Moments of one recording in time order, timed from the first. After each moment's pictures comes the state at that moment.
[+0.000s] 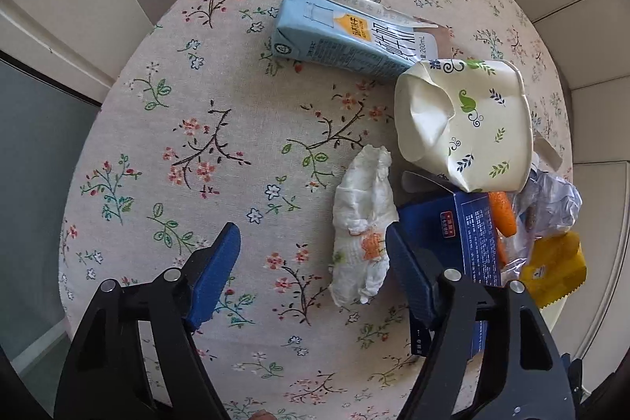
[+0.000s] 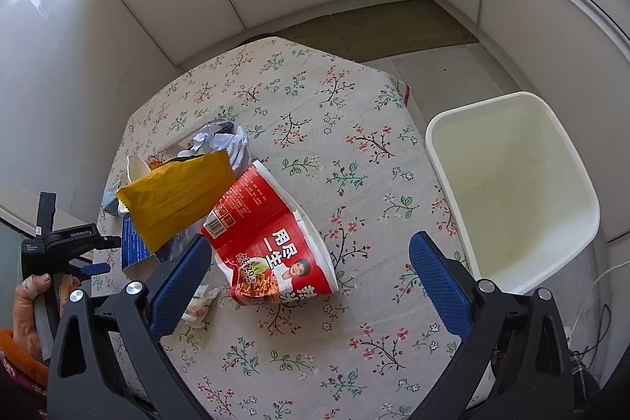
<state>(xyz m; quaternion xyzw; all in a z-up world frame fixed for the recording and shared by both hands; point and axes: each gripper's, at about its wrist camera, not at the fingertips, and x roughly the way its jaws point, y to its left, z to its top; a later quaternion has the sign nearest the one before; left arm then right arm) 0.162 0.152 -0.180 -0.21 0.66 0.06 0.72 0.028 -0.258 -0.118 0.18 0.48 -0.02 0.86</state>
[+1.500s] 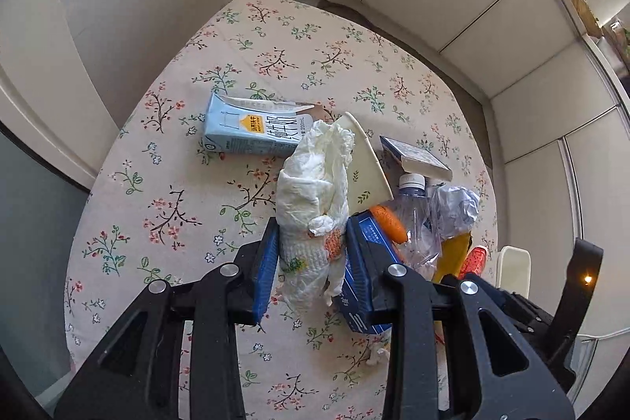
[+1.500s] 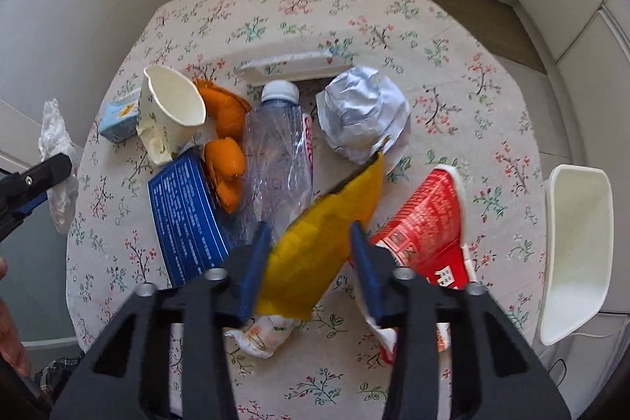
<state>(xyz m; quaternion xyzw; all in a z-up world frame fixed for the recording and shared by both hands) 0.129 0.137 -0.114 -0.20 0.54 -0.05 0.82 0.118 -0.104 -0.153 0.03 0.60 0.05 0.80</state>
